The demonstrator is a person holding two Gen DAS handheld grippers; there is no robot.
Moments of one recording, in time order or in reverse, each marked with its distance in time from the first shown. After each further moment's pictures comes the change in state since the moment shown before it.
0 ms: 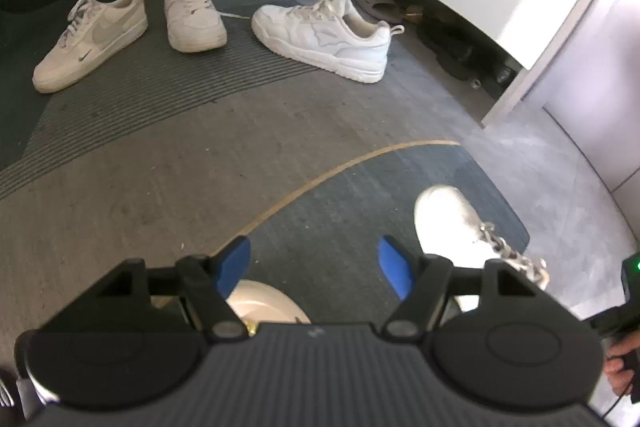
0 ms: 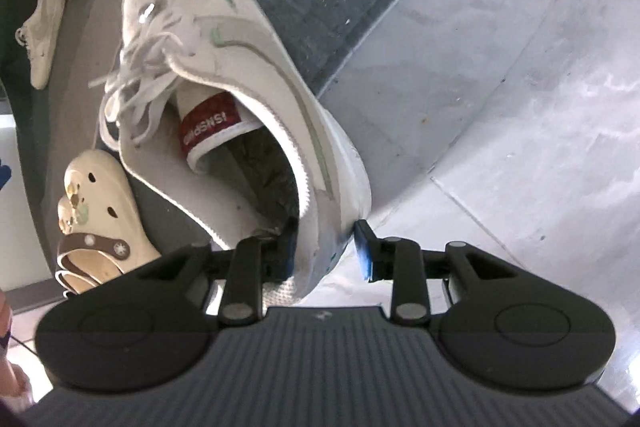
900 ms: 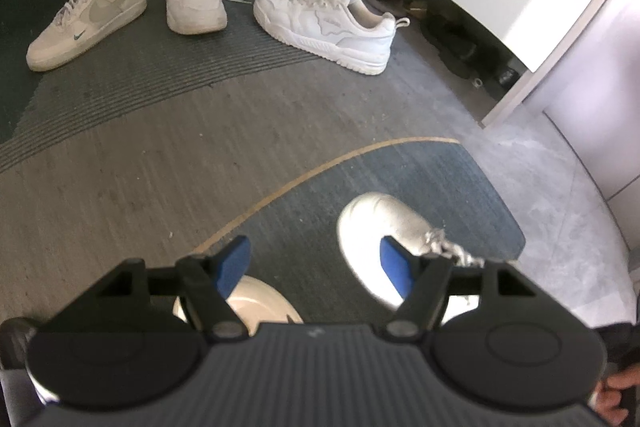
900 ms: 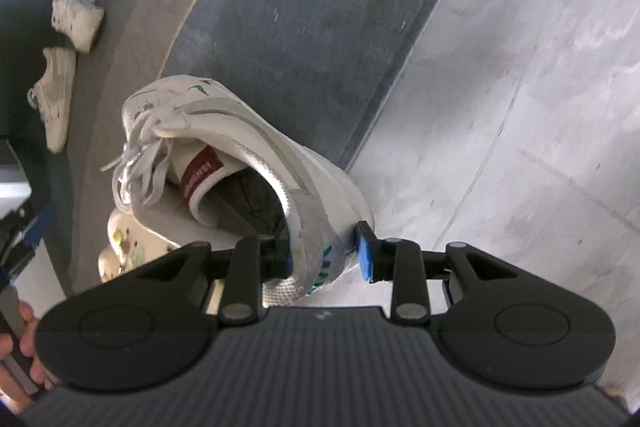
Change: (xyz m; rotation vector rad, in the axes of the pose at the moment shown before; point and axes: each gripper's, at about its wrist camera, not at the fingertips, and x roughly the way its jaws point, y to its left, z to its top) left arm 0.013 0.007 0.001 -0.044 0.027 -0.025; right arm -0.021 0.044 -0.030 0.150 -0.195 0.017
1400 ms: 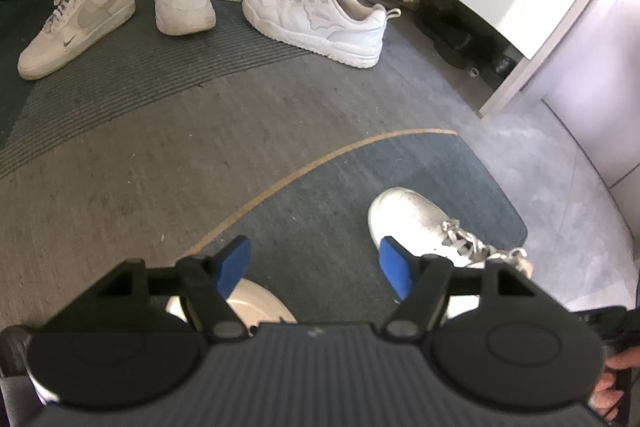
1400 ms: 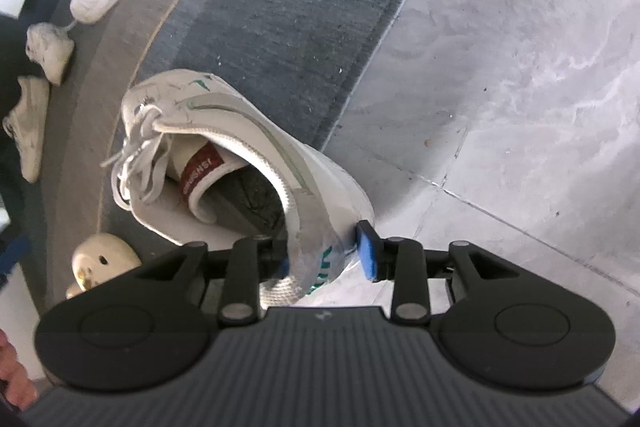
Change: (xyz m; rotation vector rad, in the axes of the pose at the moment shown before) left arm 0.008 -0.009 0.000 0.038 -0.003 0.021; right arm 0.010 -0.037 0.015 0.051 -0.062 -0.017
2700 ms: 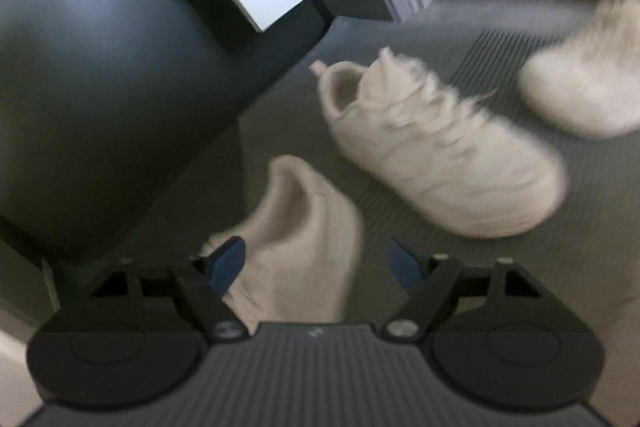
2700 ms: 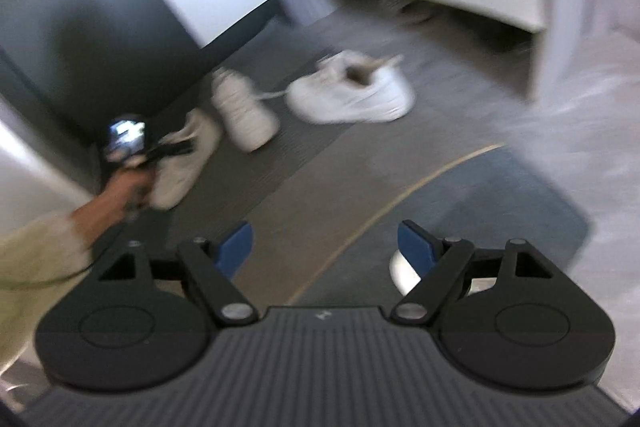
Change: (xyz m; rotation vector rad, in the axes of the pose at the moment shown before) left arm 0.201 0.231 0.294 0.625 -0.167 0.606; right arm -0.117 0.269 0.008 -0.466 -0.304 0.233
